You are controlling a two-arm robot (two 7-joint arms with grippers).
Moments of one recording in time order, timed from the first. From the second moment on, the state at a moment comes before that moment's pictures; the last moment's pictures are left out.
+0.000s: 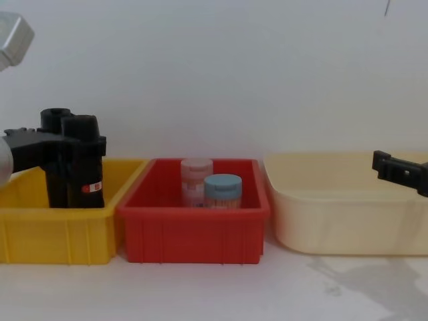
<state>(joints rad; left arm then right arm) -0.35 0.33 0.27 -1.47 -0.28 0.17 -0.06 -0.01 0.34 -0.23 -1.77 0.29 0.03 0.07</state>
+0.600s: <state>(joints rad) -0.40 0.30 0.29 -1.39 -0.25 0.16 -0.10 -0.01 0.34 -0.23 -1.77 0.29 0.03 0.07</state>
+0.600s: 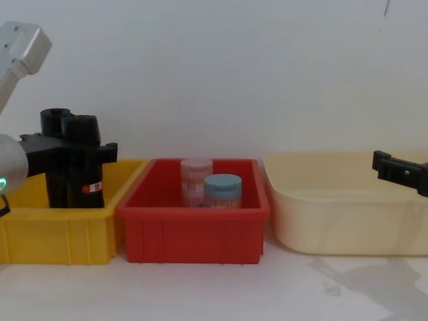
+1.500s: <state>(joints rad) -0.43 0.29 0.30 -1.36 -0.22 0.16 -0.10 -0.01 0.34 -0.23 -1.77 0.29 0.03 0.07</state>
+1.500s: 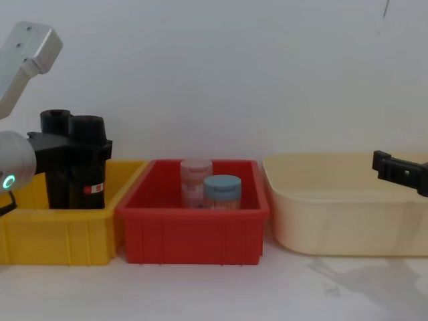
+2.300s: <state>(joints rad) -0.54 0.29 0.32 -1.43 -0.23 0.17 -0.21 -0.01 0.34 -0.23 -1.77 0.29 0.03 0.07</state>
